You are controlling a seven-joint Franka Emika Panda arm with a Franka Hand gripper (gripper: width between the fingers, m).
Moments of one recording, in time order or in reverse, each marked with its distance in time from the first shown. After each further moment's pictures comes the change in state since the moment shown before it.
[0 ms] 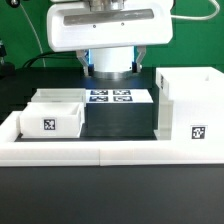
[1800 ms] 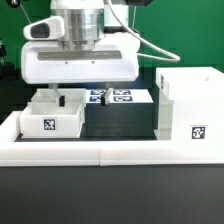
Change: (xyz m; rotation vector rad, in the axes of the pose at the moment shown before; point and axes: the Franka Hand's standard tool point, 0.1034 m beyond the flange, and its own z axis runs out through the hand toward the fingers) arm -0.020 0.068 0.066 -0.070 0.024 -0.047
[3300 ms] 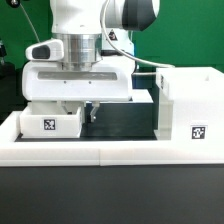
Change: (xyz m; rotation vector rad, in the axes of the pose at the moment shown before) arm -0.014 0.003 0.031 -0.027 0.009 -0.006
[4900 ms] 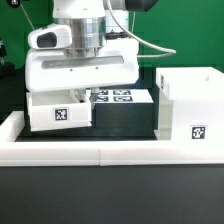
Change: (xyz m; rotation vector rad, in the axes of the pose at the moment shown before) arm 0.008 -0.011 -0.026 0.046 -0.054 -0.228
